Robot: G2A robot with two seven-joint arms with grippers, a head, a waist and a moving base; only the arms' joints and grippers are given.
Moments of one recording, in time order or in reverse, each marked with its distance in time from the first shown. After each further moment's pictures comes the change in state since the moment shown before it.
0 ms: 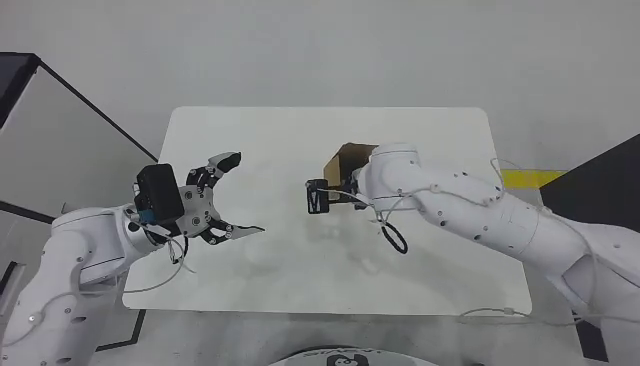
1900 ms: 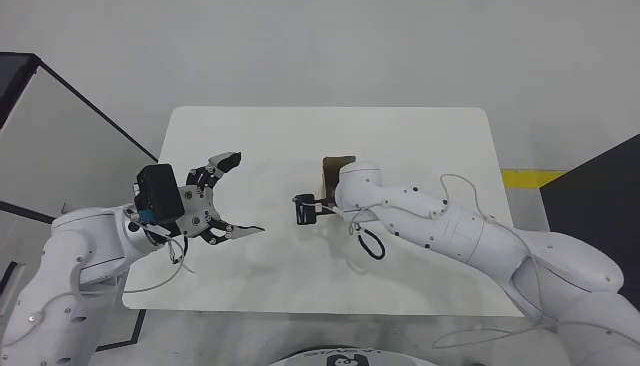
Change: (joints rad) left arm 0.000 0.000 0.000 0.000 0.000 0.000 0.000; right arm -0.101 -0.173 -0.021 0.207 -0.197 0.002 0.022
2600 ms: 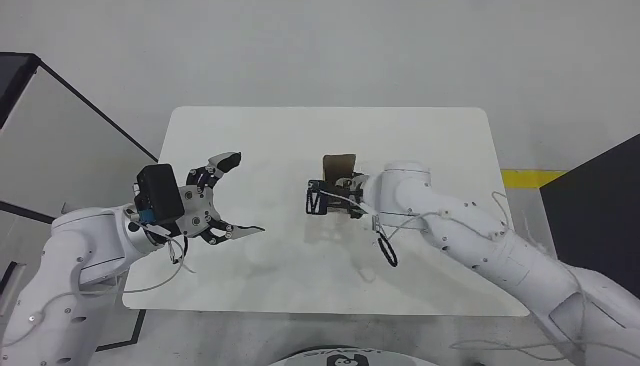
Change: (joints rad) left arm 0.000 0.000 0.000 0.000 0.000 0.000 0.000; right arm -0.260 0.195 0.376 -0.363 -0.019 0.005 -0.074
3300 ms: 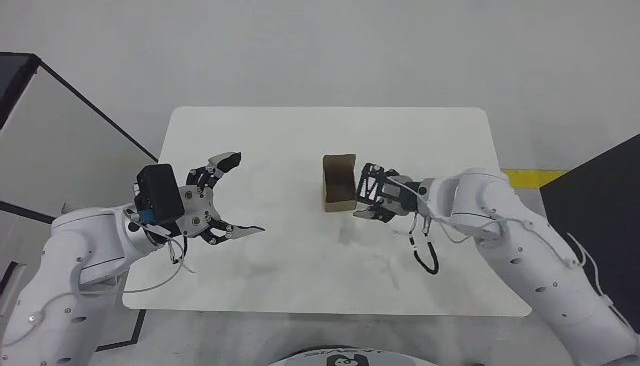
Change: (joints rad) left arm 0.000 0.000 0.000 0.000 0.000 0.000 0.000; right arm -0.329 0.123 0.416 -0.089 0.144 -0.138 -0.335
